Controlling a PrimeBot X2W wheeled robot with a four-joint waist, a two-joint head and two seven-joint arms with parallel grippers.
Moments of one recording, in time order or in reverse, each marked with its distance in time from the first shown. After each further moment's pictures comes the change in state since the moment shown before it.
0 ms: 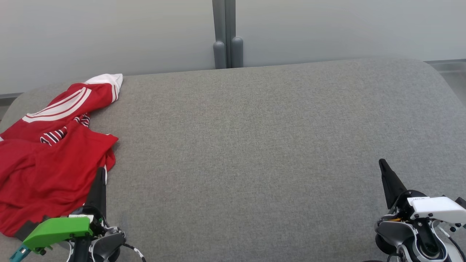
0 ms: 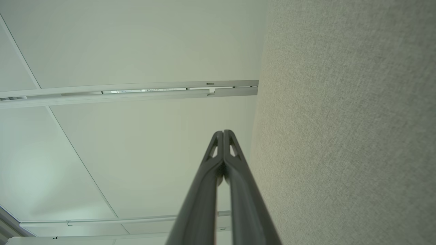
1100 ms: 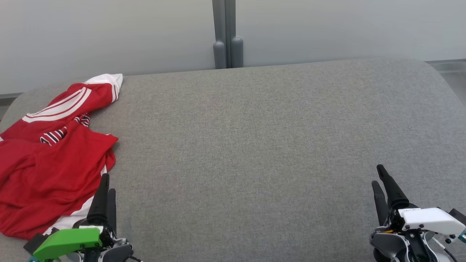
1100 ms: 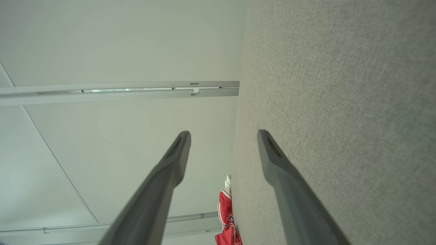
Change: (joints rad) left arm 0.038 -0.007 -0.029 0.022 0.002 0.002 -0.032; right arm 0.039 0.011 0.028 0.019 -0.031 0.000 -0.039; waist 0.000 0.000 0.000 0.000
